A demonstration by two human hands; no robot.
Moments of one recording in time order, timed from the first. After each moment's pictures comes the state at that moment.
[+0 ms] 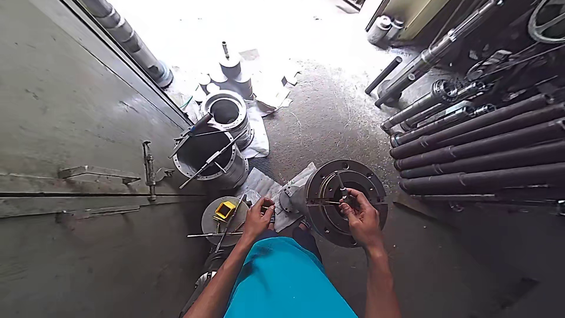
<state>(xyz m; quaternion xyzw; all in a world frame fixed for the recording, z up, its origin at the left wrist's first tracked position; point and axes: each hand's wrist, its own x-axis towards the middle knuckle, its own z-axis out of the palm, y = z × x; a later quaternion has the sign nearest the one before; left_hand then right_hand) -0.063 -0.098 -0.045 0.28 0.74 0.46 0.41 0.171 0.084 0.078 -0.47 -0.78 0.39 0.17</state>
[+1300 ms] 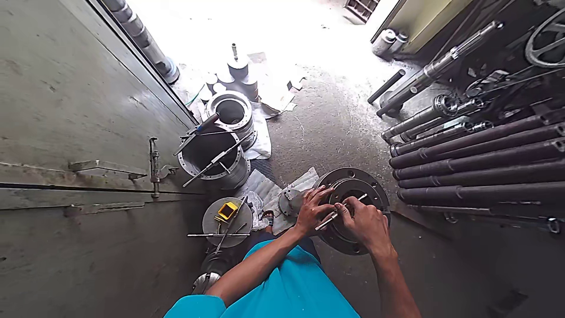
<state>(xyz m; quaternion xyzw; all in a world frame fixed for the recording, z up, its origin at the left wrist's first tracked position) 0.026 0.016 -0.049 0.55 0.60 0.56 0.14 0.127 0.090 0.124 -0.50 -0.85 0.11 -0.15</state>
